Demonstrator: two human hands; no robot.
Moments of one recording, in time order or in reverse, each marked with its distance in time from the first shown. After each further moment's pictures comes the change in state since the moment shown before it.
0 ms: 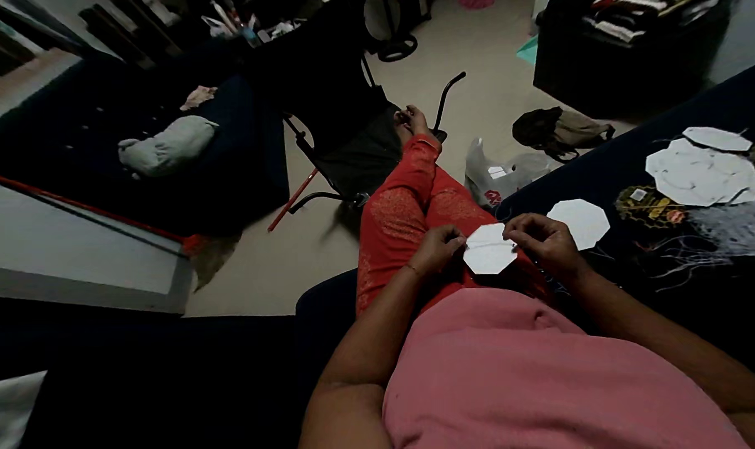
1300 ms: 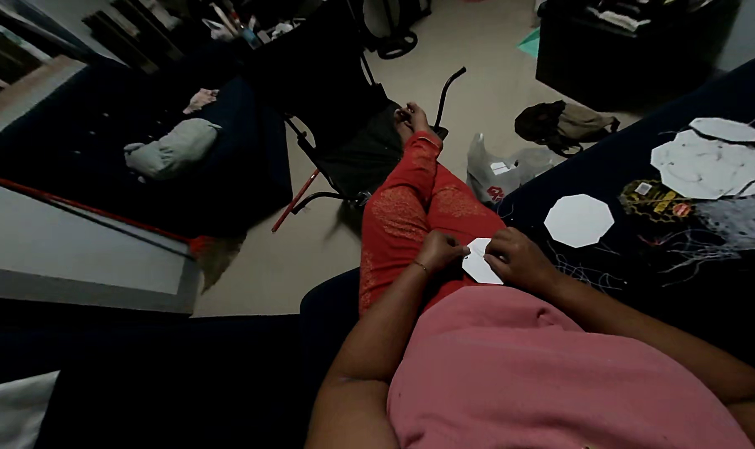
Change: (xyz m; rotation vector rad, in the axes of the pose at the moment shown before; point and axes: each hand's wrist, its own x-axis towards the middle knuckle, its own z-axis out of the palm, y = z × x) left_hand 0.005 0.002 0.003 0.197 -0.062 -0.250; right_hand -0.006 0.002 0.033 -0.812 -0.312 0.003
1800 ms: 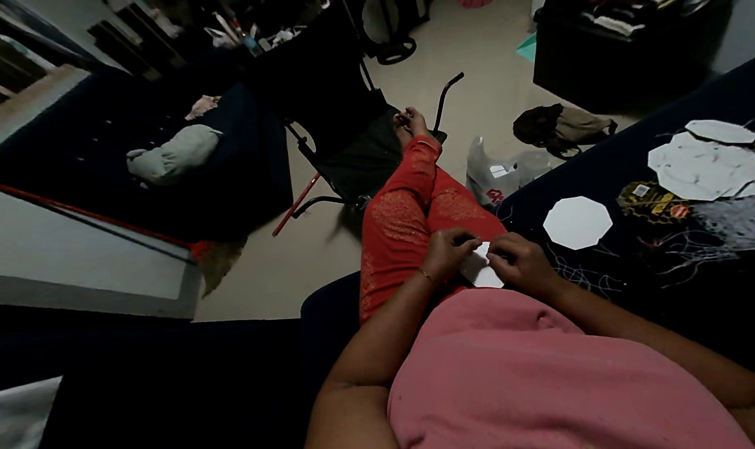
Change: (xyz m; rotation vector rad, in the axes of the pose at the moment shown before) left_hand -0.012 0.013 0.014 -0.254 0.199 0.370; right_hand -0.010 0.006 0.009 0.174 0.259 -0.075
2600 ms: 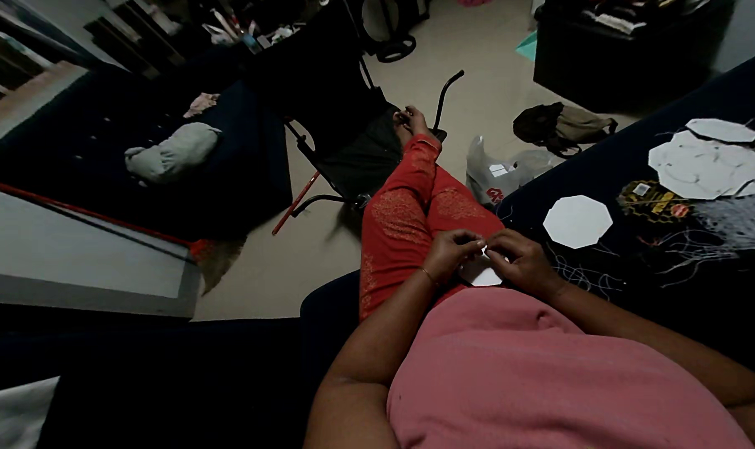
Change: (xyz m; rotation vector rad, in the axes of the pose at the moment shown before) left_hand 0.003 -0.008 0.006 -0.371 -0.060 -0.126; right_hand 0.000 0.000 0.006 0.082 0.066 -0.022
